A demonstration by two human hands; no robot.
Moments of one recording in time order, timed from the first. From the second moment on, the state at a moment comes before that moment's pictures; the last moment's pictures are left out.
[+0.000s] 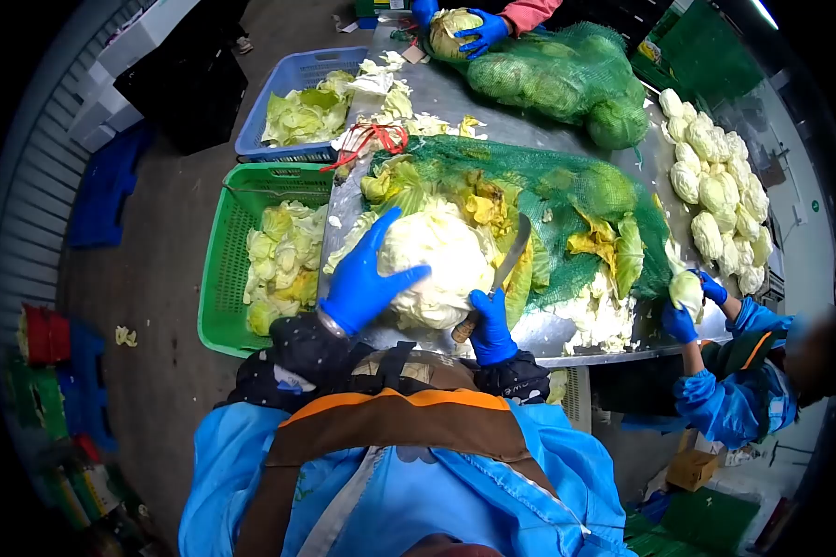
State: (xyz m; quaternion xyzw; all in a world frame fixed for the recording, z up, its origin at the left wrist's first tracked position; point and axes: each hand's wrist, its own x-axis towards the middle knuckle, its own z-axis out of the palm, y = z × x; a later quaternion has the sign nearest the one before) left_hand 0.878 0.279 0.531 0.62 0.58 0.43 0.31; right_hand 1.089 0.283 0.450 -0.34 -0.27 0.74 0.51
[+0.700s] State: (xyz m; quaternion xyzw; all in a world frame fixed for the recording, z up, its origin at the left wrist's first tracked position) left_hand 0.850 0.323 0.514 0.51 0.42 0.37 0.65; right_hand 1.124 0.314 0.469 -0.34 -0.34 0.79 0.37
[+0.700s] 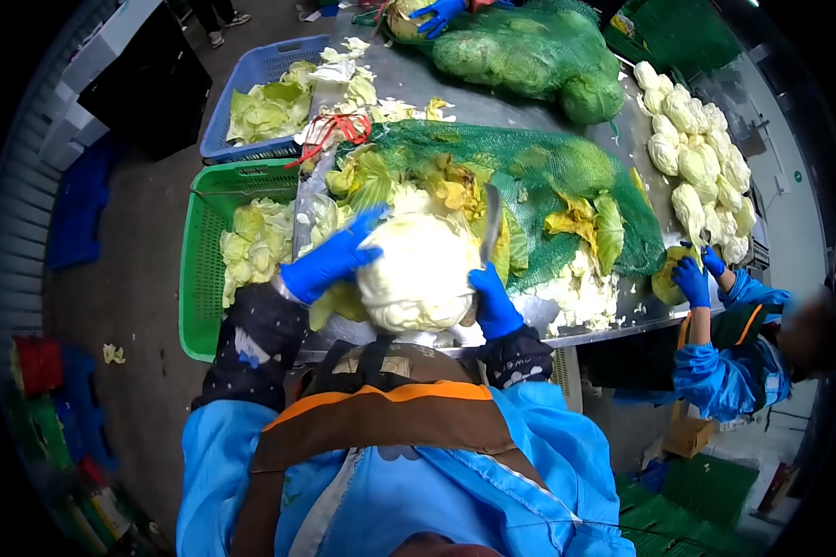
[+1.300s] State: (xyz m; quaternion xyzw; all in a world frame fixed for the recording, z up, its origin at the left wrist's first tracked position) left_hand 0.896 0.297 0.452 0.07 0.58 0.58 0.57; right_hand 1.079 0.302 0.441 -0.57 -0.78 0.17 0.18
